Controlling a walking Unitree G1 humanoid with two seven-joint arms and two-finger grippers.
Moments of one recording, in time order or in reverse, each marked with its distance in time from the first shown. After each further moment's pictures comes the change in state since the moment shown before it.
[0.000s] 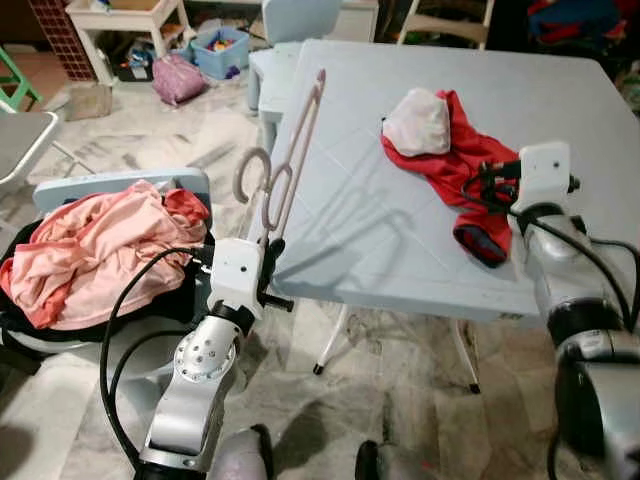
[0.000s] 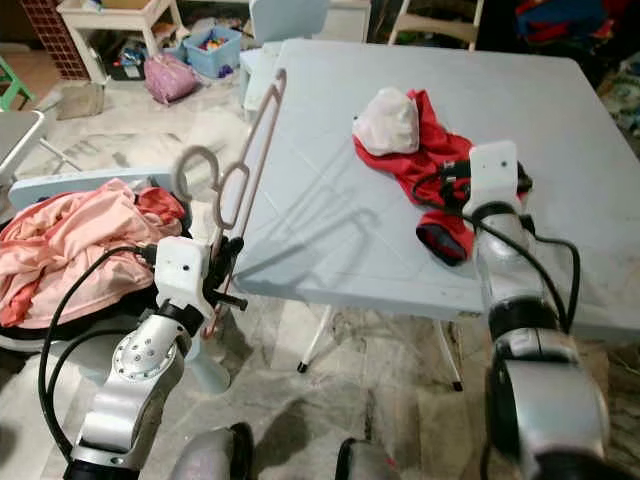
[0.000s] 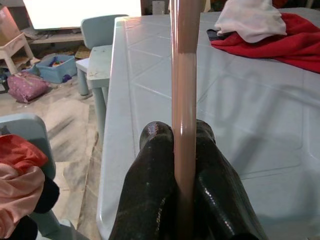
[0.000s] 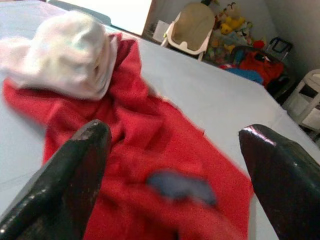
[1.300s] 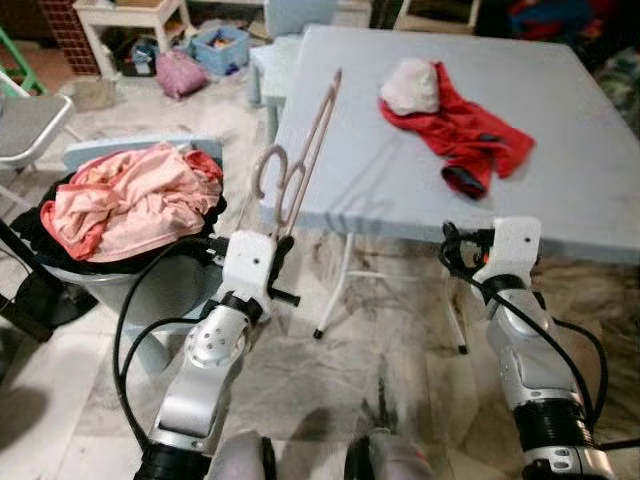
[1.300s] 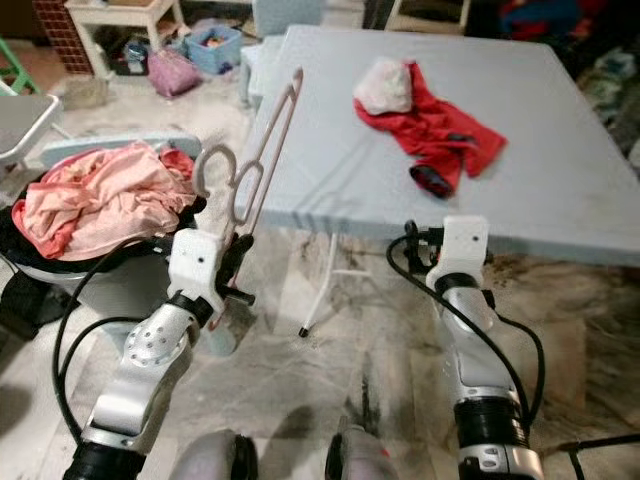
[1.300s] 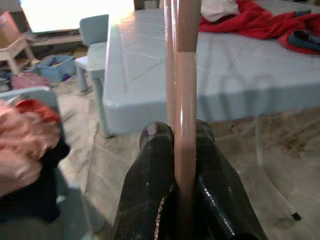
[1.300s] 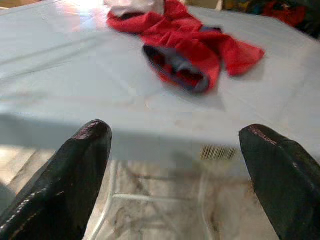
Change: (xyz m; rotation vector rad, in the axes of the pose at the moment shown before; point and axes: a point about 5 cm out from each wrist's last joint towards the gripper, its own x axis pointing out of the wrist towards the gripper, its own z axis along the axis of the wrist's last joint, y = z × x) left arm 0.013 -0.004 -0.002 0.032 0.015 -0.023; right arm -0.051 0.040 -0.021 0.203 0.094 0.029
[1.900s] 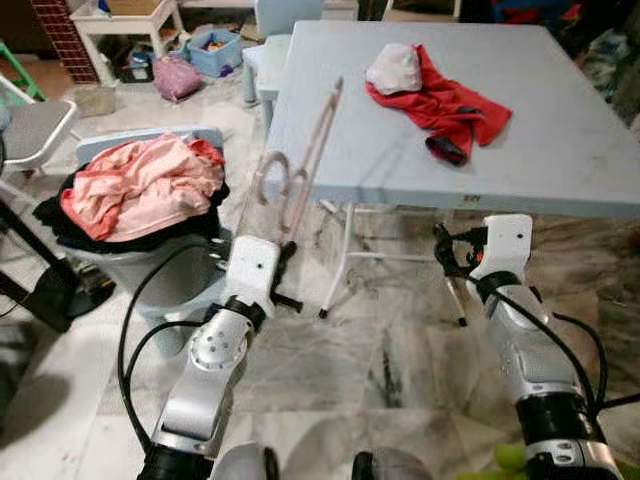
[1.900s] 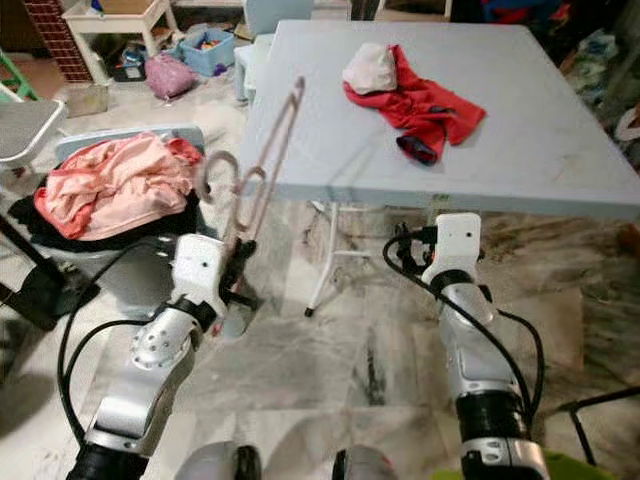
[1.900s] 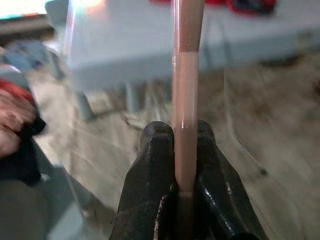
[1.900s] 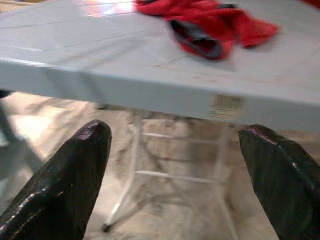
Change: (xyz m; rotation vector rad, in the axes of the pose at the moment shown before) left arm -0.005 -0.003 -0.015 0.022 0.099 -0.109; right arm 0.005 0.008 0.005 -0.019 0.021 0.170
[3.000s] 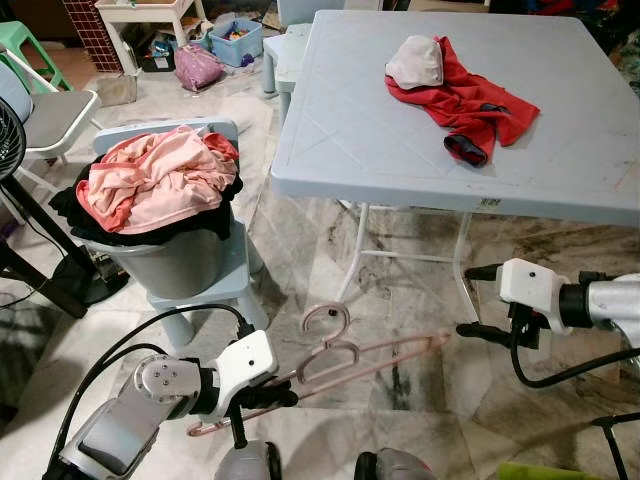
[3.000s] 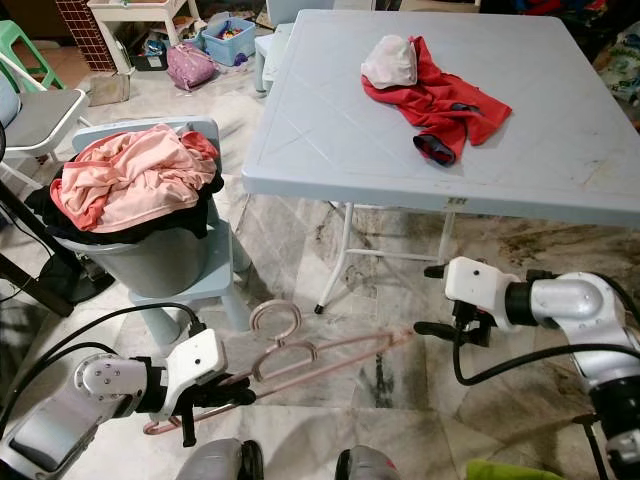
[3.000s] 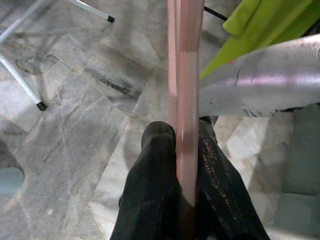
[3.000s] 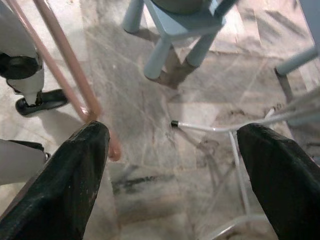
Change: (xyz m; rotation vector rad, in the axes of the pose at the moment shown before) left arm -0.064 0.011 -0.053 0.202 0.490 -0.837; right arm -0.044 -0.053 0.021 -0.711 0.290 1.023
